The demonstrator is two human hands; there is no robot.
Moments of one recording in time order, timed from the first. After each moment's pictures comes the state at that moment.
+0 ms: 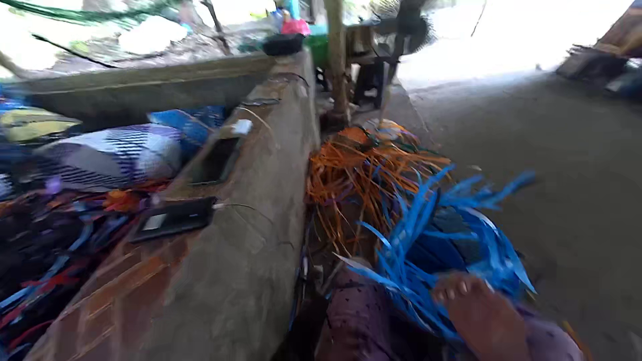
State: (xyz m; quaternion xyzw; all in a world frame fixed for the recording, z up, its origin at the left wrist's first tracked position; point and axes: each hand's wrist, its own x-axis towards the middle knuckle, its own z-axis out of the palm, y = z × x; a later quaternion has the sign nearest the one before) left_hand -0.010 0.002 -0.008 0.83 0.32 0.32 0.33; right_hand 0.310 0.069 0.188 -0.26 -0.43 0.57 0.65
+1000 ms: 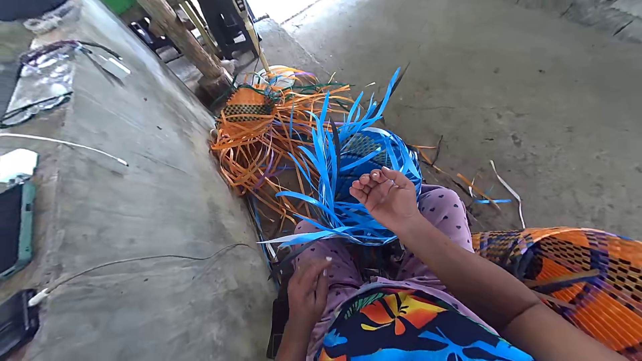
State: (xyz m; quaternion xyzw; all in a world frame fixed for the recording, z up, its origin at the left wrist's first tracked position) left_hand 0.054 0.061 0.128 0.81 0.30 0.41 0.28; right_hand 0.316 0.088 0.206 -0.19 -0.05 0.63 0.75
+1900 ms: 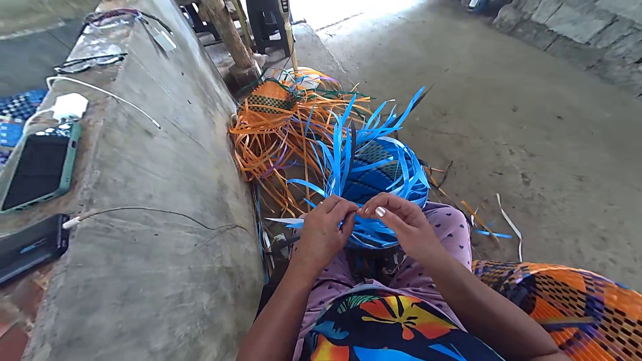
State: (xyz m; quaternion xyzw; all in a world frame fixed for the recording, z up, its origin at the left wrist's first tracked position) left_hand 0.131 0.116 0.214 0.87 0.29 0.36 0.18; right_hand 0.315 0.043 0.215 -0.38 -0.54 0.44 0.61
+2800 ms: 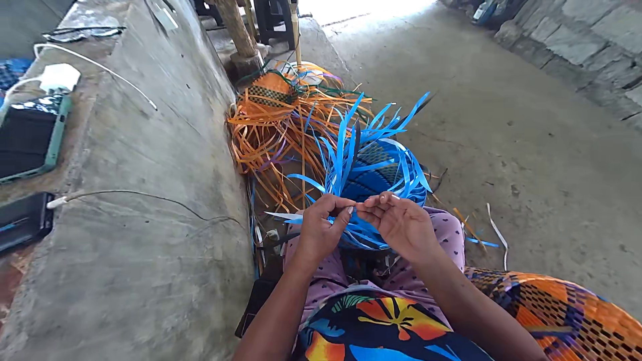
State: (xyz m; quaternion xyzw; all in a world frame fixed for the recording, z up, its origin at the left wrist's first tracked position) left_hand 0.126 0.114 0.206 0.71 0.32 0.42 0.46; right_hand 0.306 0.051 0.216 -0.27 -0.19 0.66 0.68
